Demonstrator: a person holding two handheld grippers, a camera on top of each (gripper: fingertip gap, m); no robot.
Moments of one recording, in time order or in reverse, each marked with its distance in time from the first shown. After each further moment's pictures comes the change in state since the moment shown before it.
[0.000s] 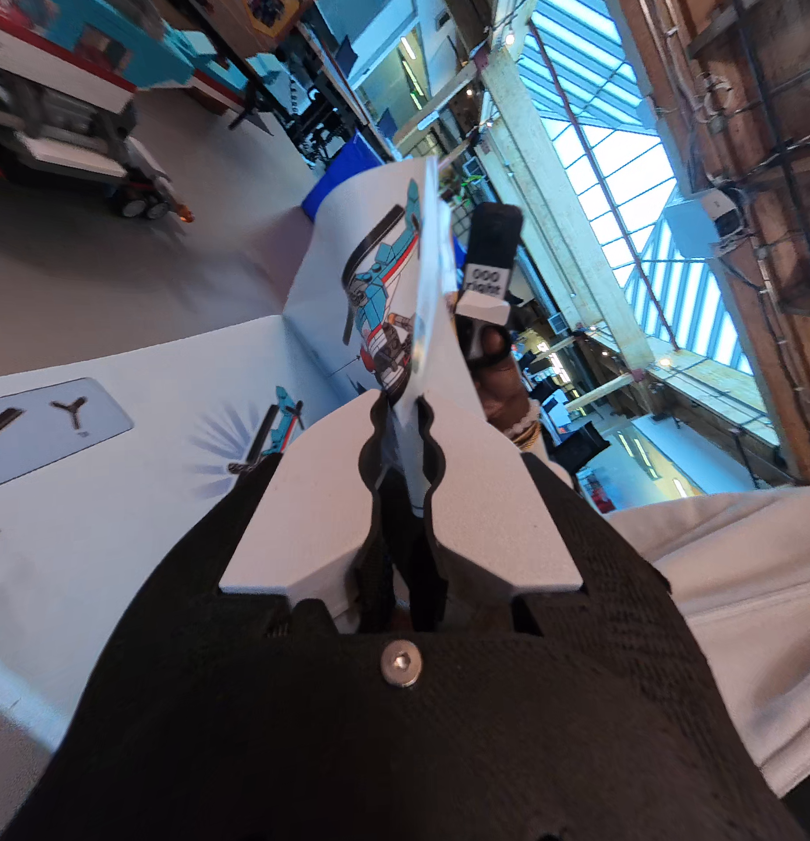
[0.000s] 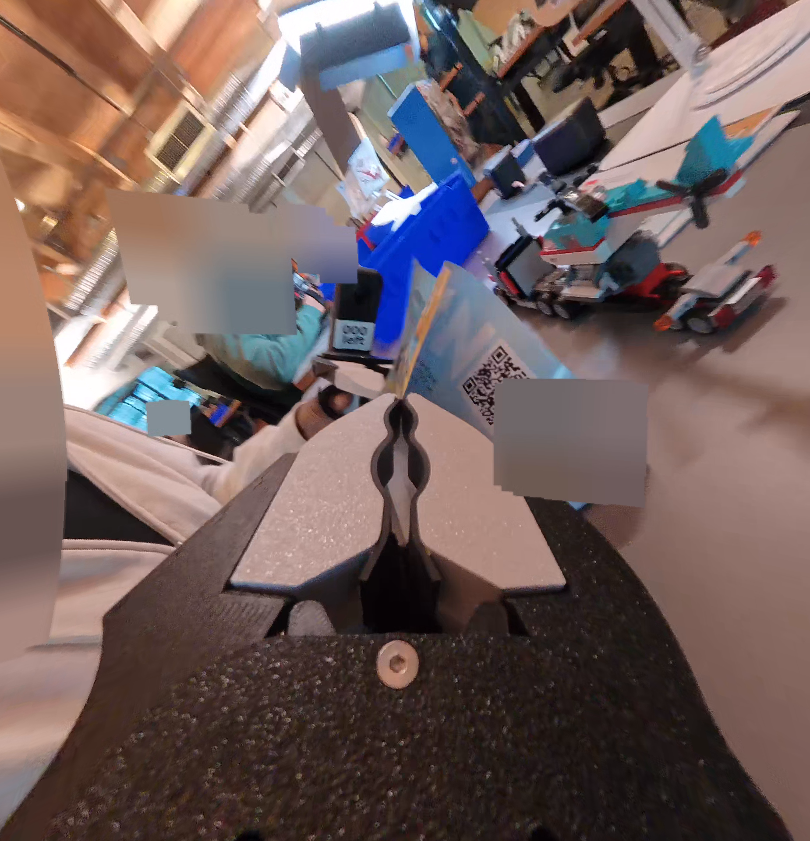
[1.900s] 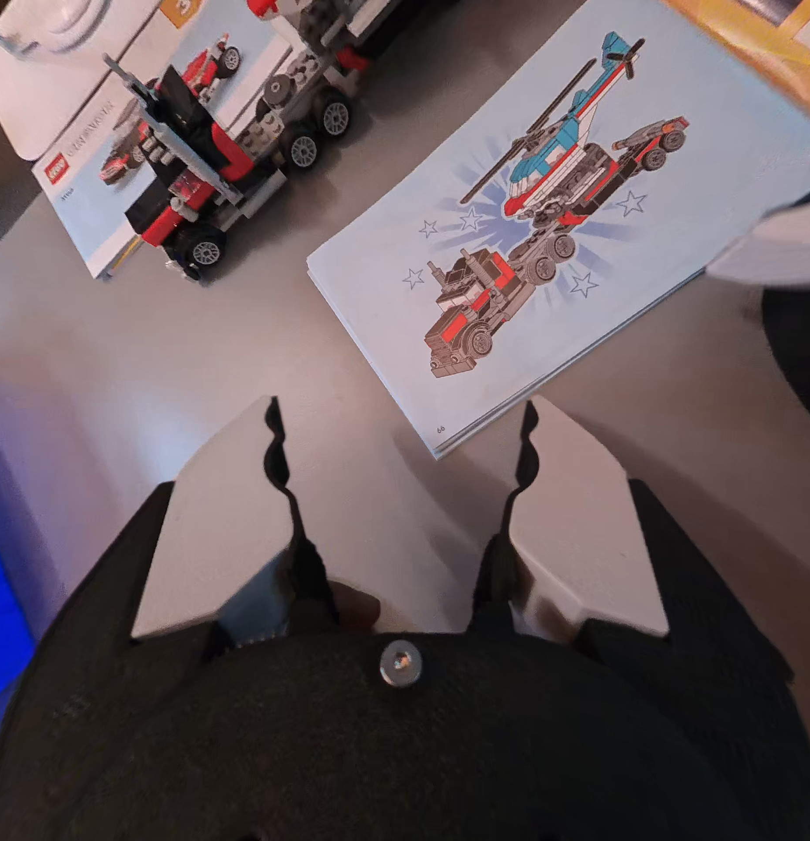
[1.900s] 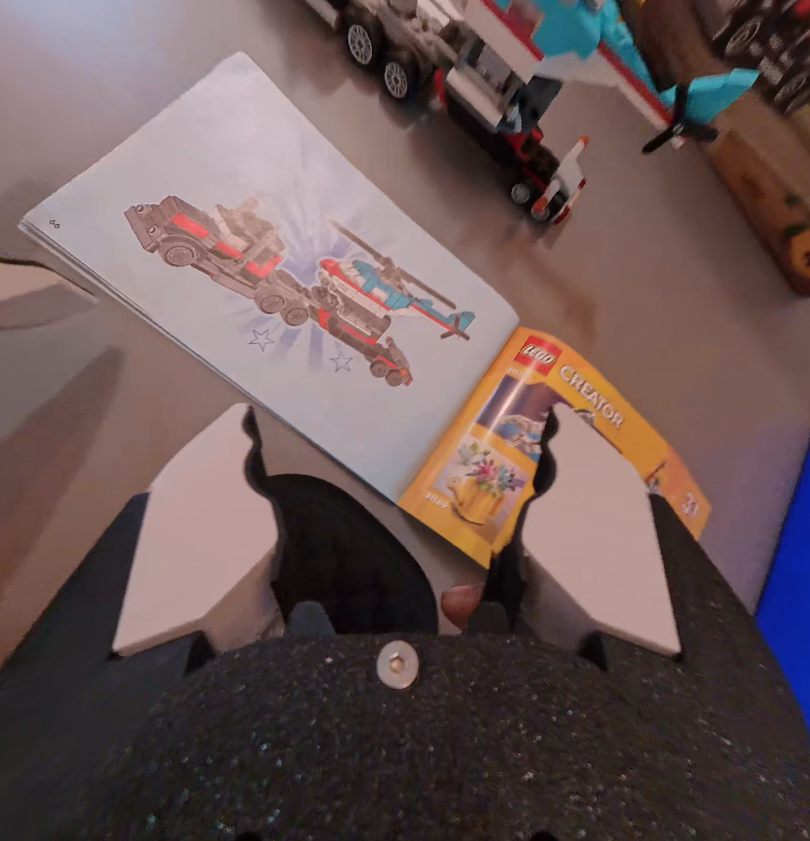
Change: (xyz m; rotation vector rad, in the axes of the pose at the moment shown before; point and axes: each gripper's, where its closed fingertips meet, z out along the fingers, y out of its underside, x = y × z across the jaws) left arm -0.037 0.029 -0.102 -0.483 -1.196 0.737; right arm 0.023 0.073 0.018 -0.594 1.085 -0.611
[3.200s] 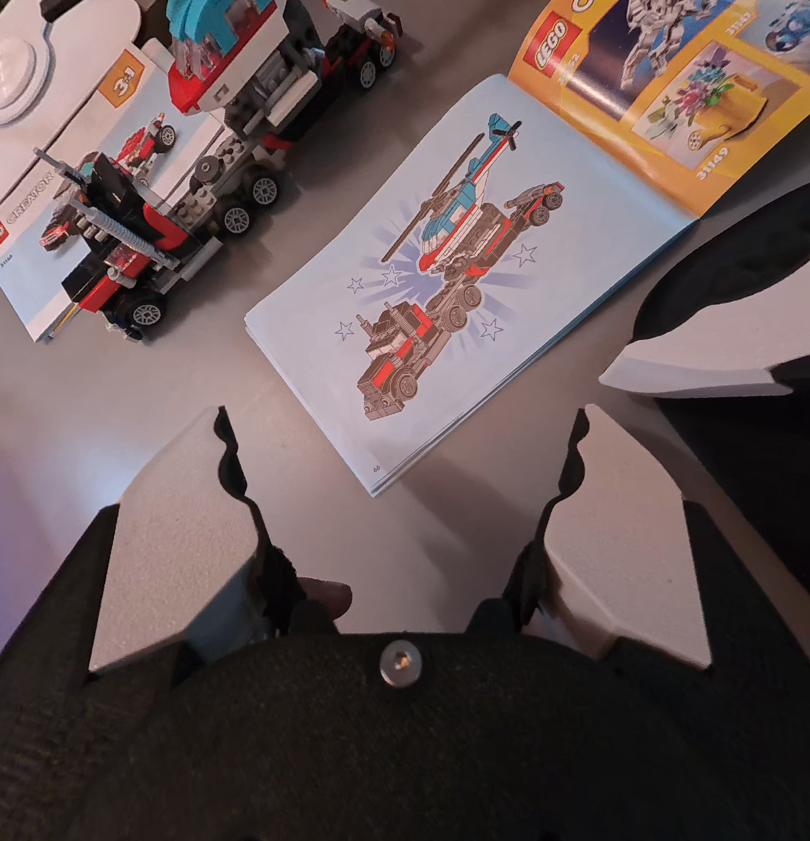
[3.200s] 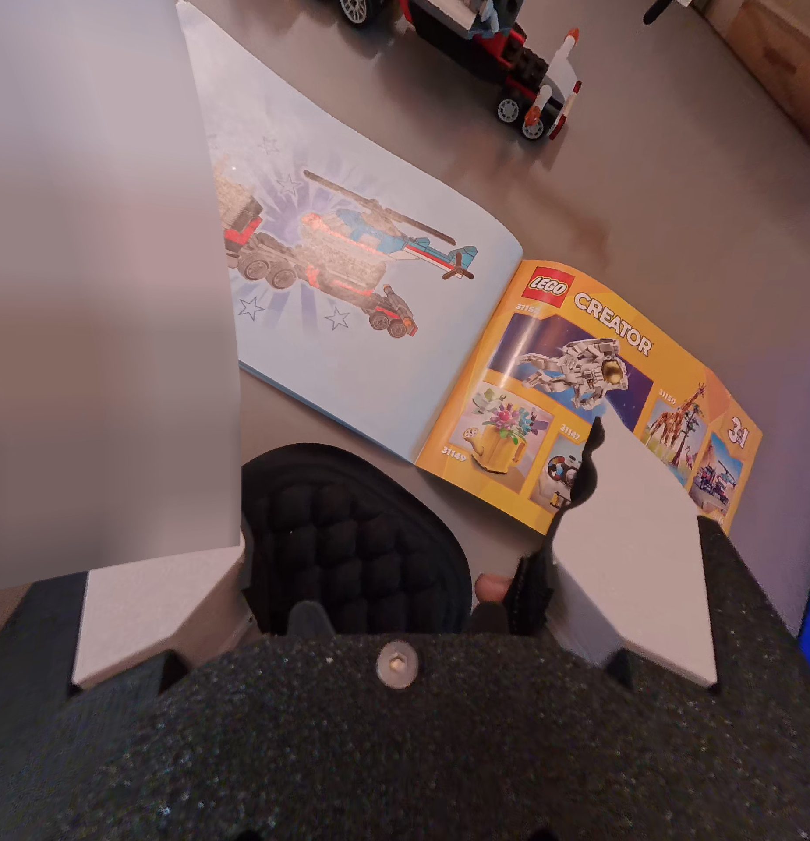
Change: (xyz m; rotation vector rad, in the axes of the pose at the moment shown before) left arm 0.033 -0.023 -0.003 0.069 0.107 0.024; right arm -0.003 0.024 -0.004 -0.043 0.016 0.142
